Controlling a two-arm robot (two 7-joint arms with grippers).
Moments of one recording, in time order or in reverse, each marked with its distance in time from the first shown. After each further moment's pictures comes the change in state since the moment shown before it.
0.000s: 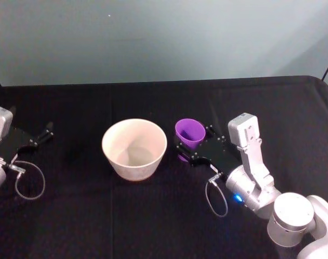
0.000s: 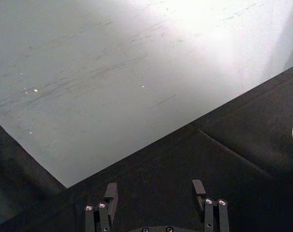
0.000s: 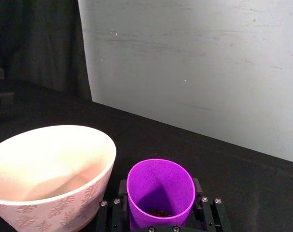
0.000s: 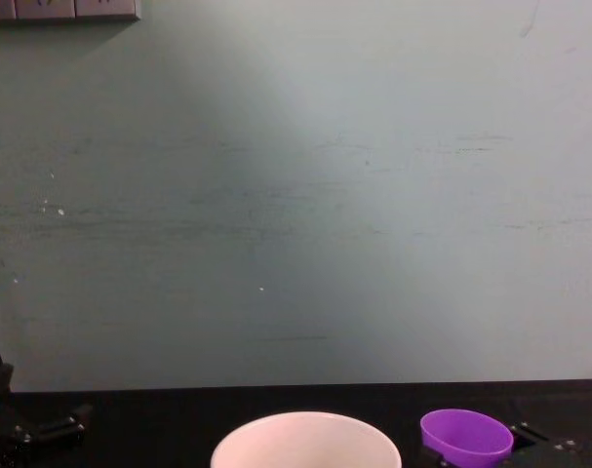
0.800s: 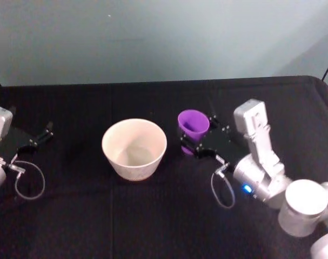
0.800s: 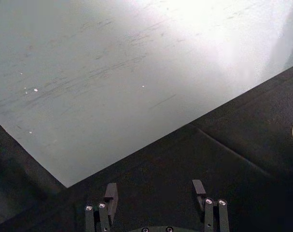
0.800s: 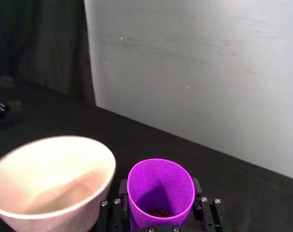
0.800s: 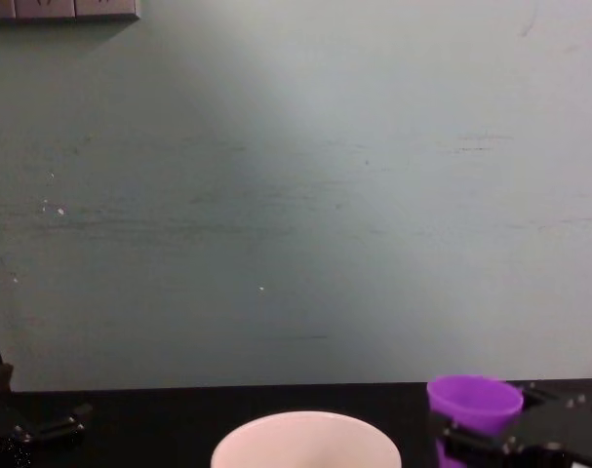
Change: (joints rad) left arm 0.000 0.000 0.000 0.000 0.000 0.000 0.000; right arm -0.013 0.045 0.015 -0.117 0.009 0.094 0.032
